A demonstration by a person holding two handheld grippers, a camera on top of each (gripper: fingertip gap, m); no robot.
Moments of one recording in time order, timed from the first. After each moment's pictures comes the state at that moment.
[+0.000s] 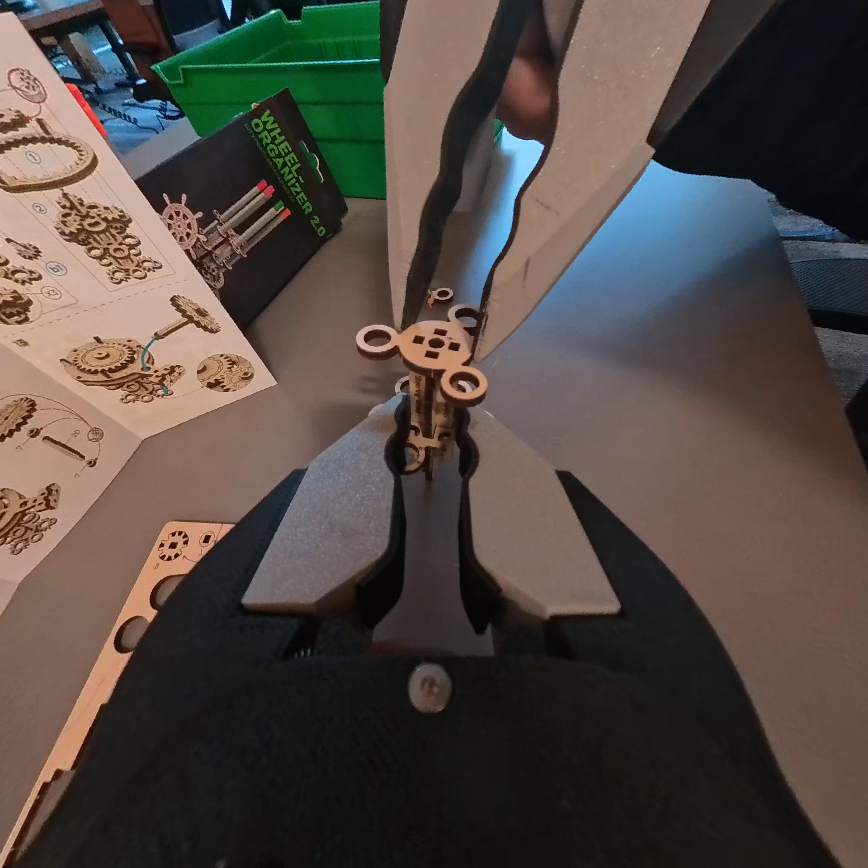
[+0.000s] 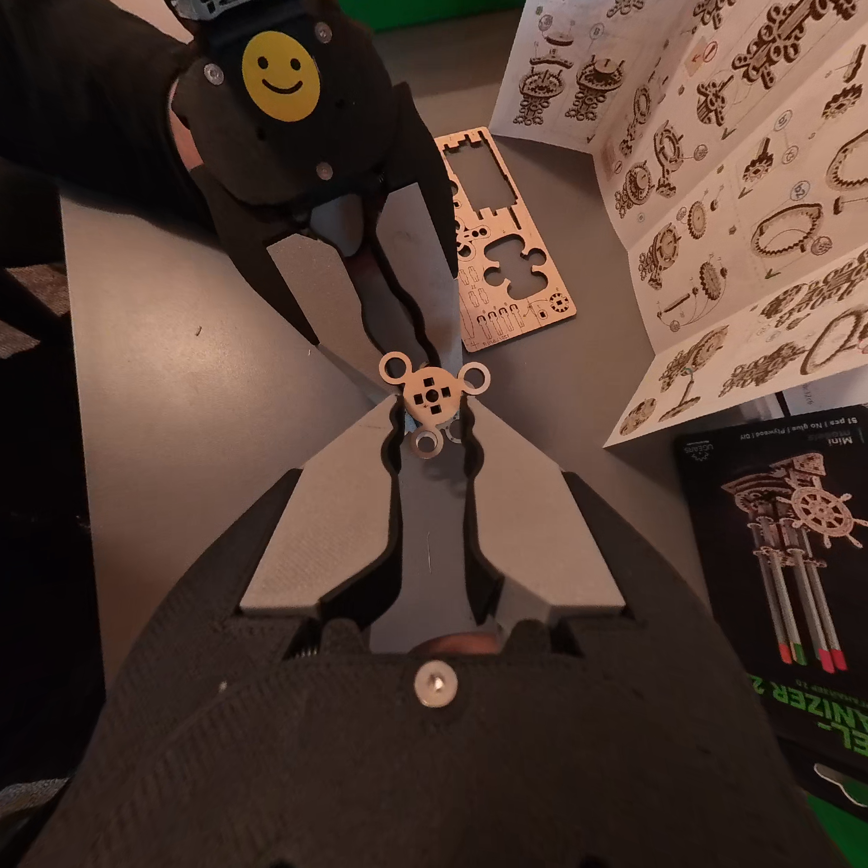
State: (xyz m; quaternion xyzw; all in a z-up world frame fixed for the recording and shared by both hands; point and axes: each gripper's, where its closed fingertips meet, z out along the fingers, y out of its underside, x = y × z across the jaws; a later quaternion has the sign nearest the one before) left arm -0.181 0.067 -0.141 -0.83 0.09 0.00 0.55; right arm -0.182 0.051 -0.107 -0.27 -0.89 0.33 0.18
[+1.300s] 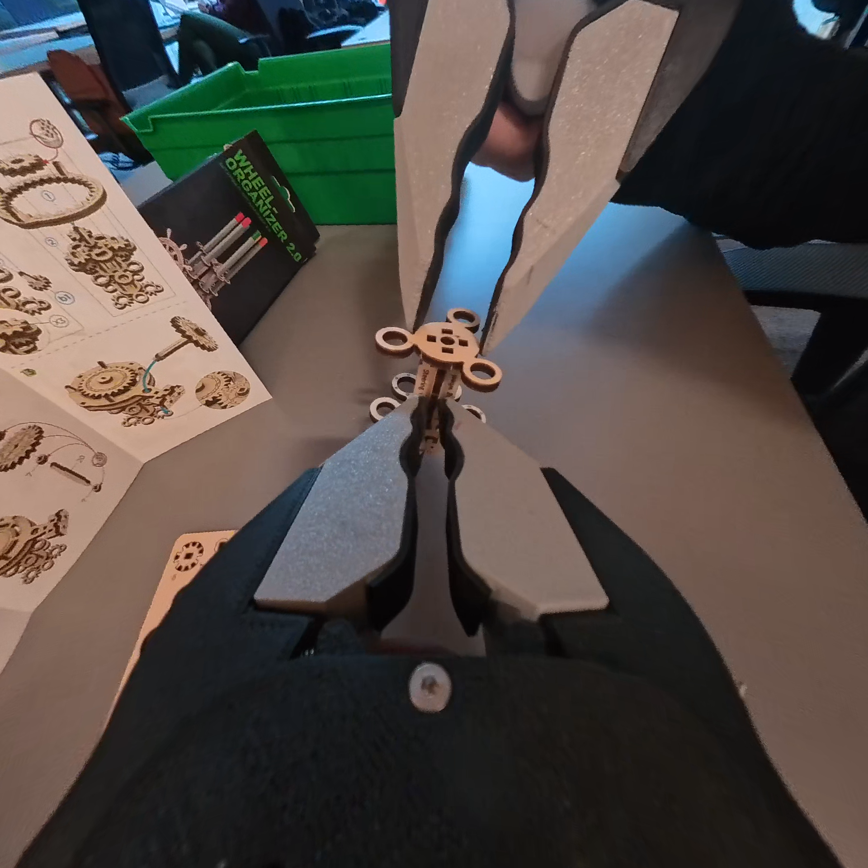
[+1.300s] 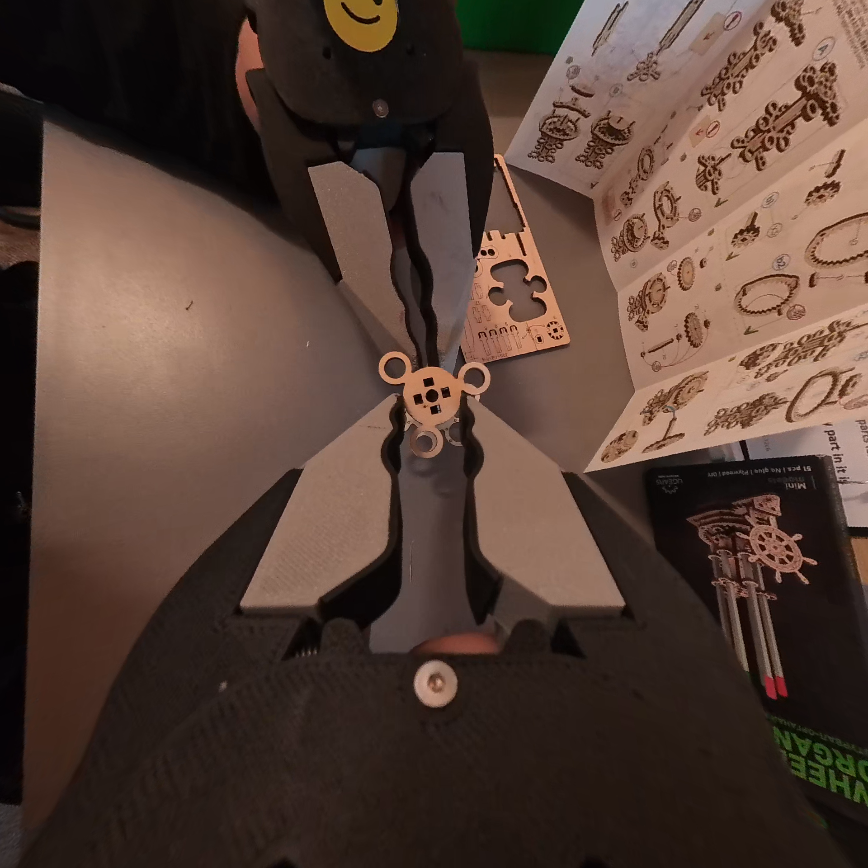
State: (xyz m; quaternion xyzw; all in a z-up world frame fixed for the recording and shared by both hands) left arm -0.181 0.051 -0.133 -0.81 0.14 -0.03 0.57; right arm -0.178 0.045 -0.110 -0.21 -0.90 0.32 0.23
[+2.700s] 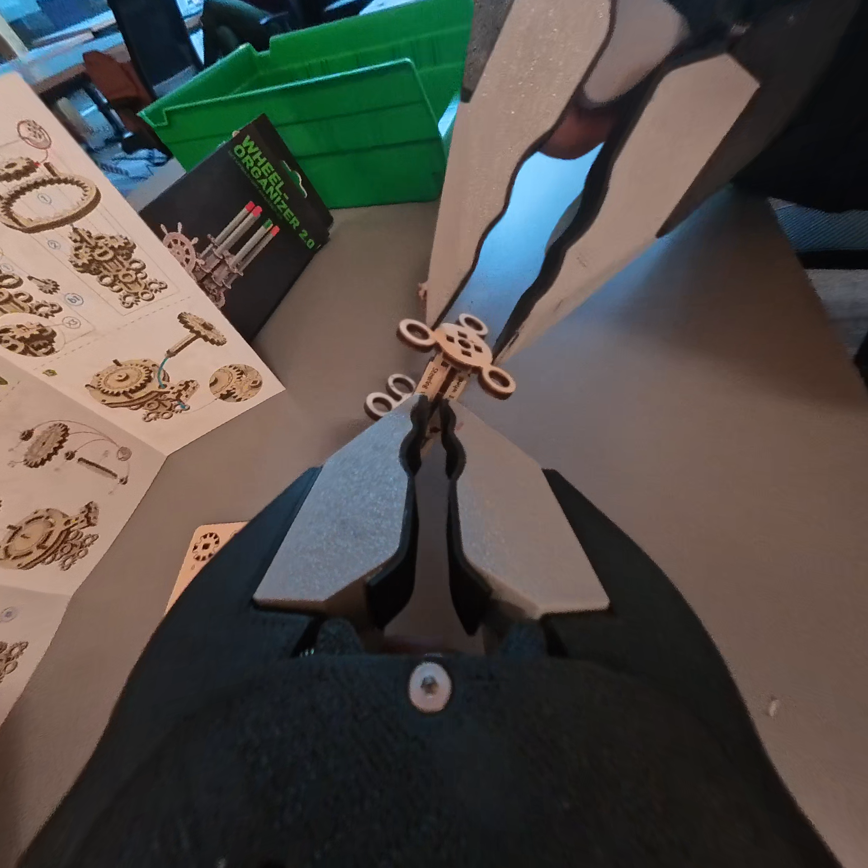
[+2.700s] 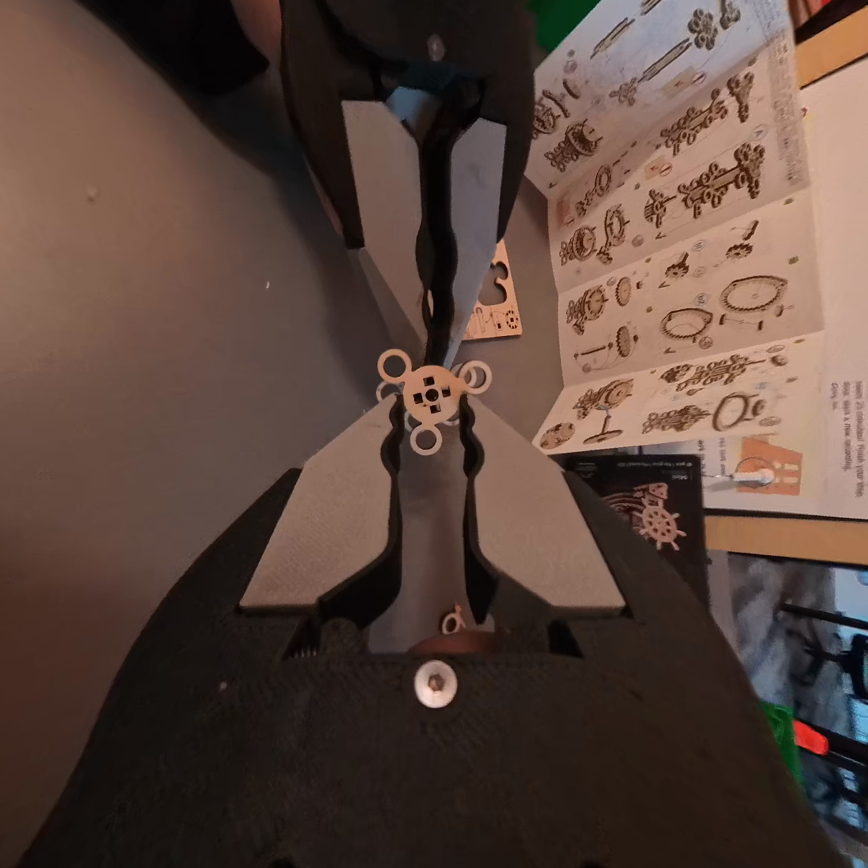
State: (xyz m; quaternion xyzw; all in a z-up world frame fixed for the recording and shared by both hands) left arm -0.183 0.053 -0.140 -0.82 0.15 0.02 0.55; right arm -0.172 0.049 -0.122 -0.14 -0.89 0.23 0.36
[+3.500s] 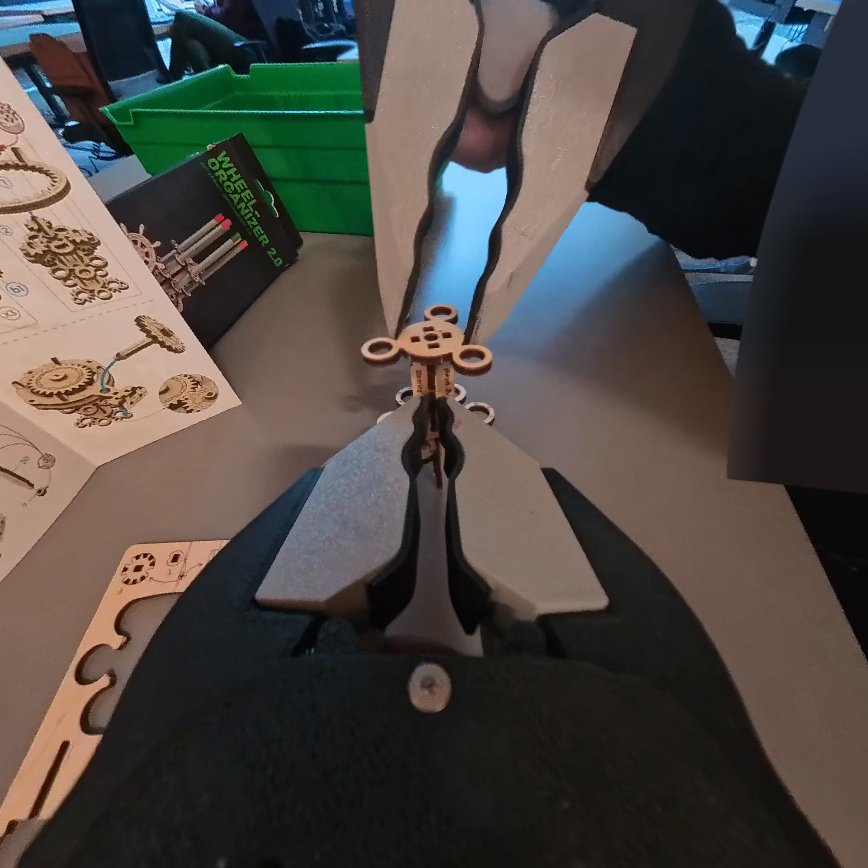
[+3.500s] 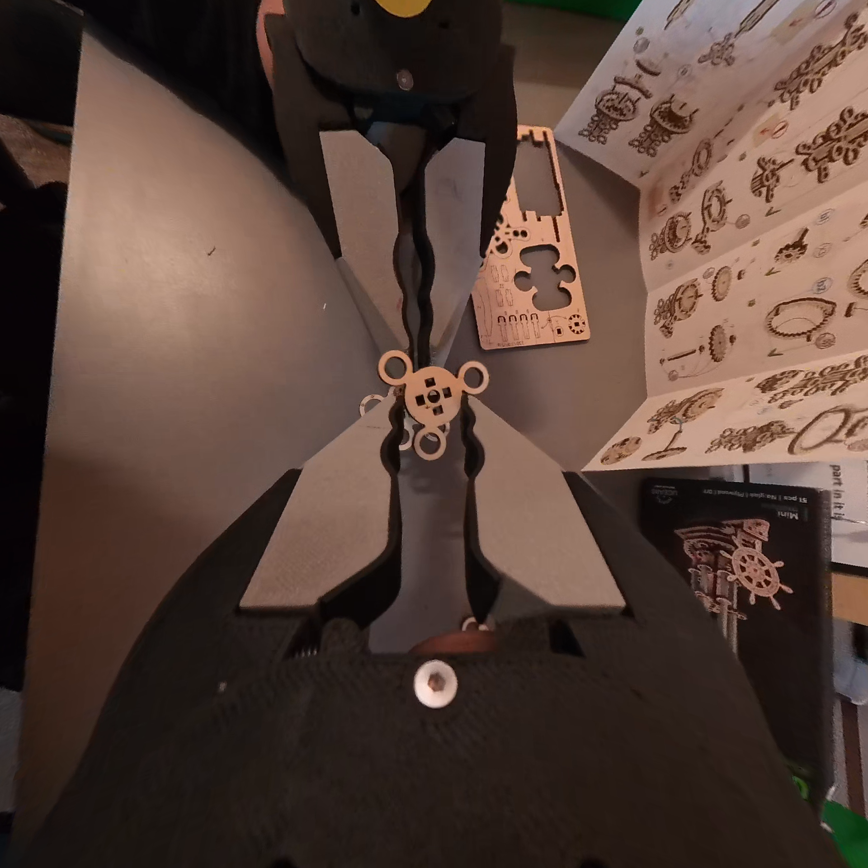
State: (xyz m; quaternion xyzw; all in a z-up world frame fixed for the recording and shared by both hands) left arm -0.168 0.054 -0.130 -0.81 0.12 -0.06 0.57; right arm -0.172 0.051 -0.111 -0.15 -0.93 0.29 0.19
